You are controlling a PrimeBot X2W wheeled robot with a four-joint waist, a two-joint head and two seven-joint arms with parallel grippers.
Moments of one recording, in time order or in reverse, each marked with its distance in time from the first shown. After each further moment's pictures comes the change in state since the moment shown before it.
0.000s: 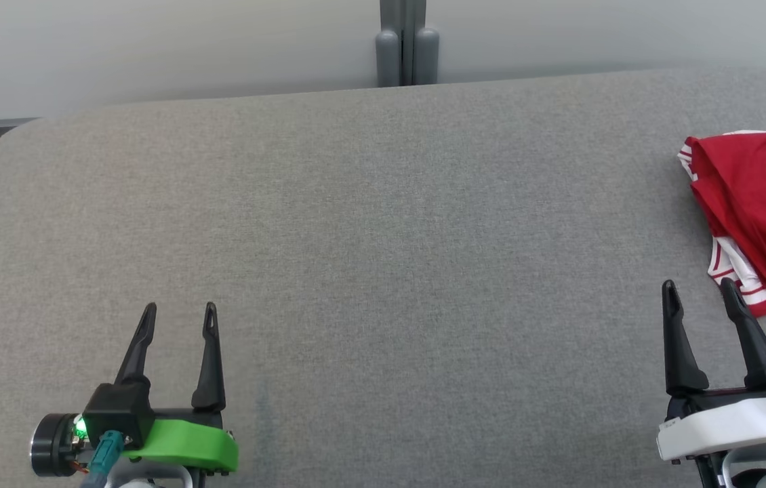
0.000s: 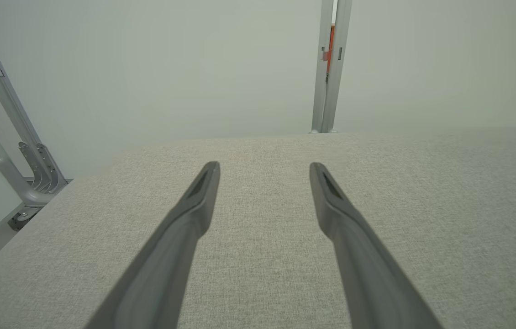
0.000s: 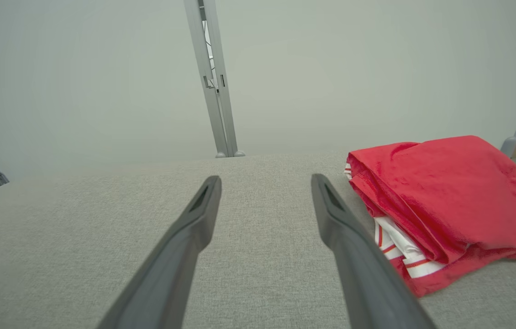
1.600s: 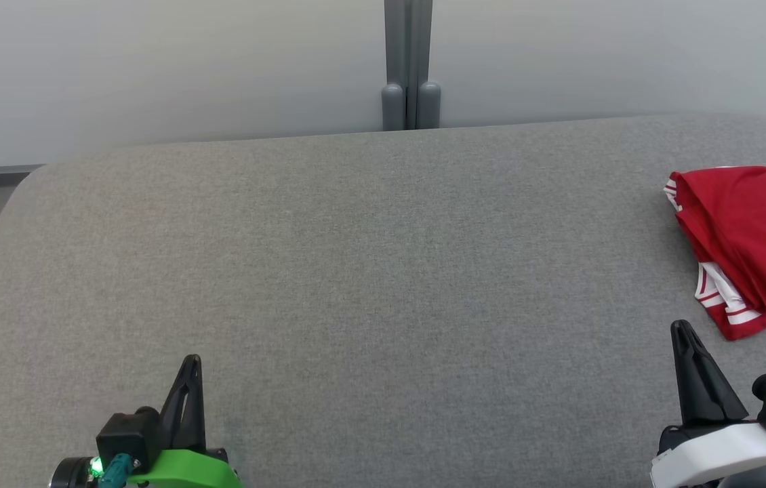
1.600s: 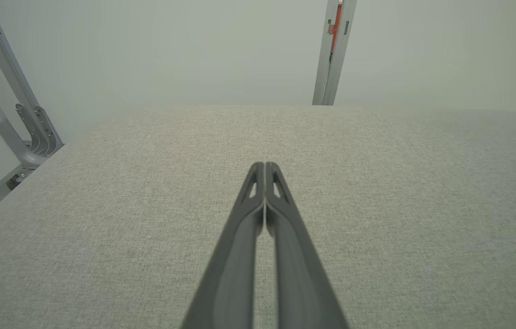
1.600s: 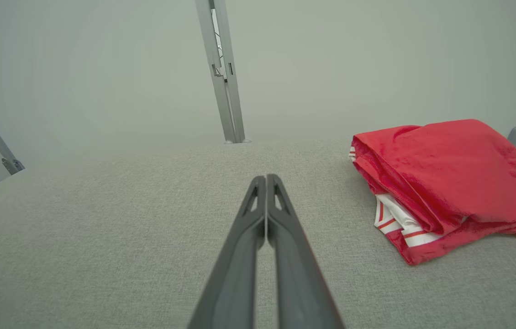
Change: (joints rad) left arm 0.048 -0.029 0.024 0.137 -0.019 -0.057 0.008; right arm 0.074 -0.008 0.024 0.019 0.005 0.000 0.047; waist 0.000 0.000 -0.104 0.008
